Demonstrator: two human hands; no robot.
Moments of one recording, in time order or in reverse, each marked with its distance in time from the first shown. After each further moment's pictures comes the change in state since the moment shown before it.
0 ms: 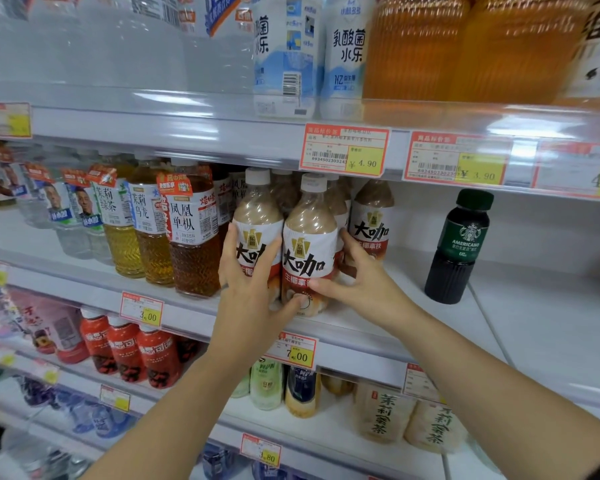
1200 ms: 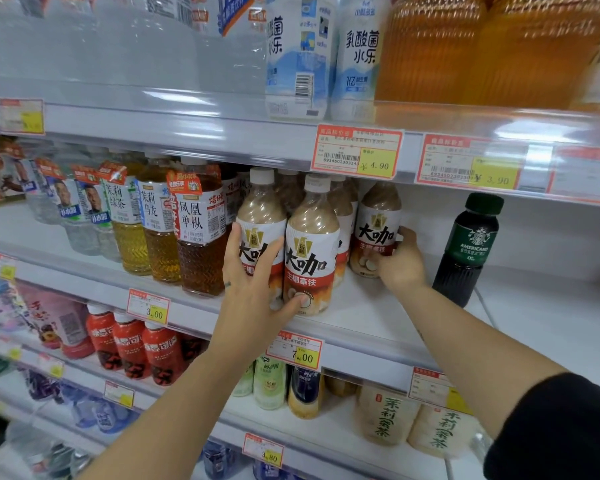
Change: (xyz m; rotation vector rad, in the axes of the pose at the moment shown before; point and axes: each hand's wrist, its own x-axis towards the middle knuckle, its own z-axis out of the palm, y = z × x) left_hand 0.001 -0.014 0.002 -0.005 0.013 0.021; right_hand 0.053 0.036 -0.029 -0.068 0.513 0.231
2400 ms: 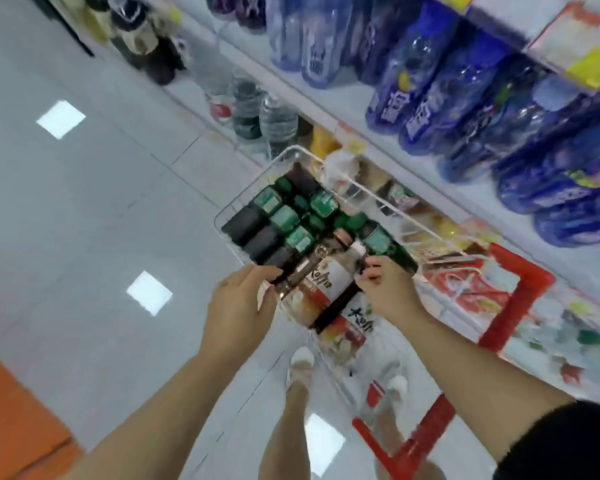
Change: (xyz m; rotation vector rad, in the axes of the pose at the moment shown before) left_hand -0.488 -0.293 -0.144 0.120 -0.570 -0.934; right_hand -0.458 0.223 0.374 -0.423 -1.045 0.502
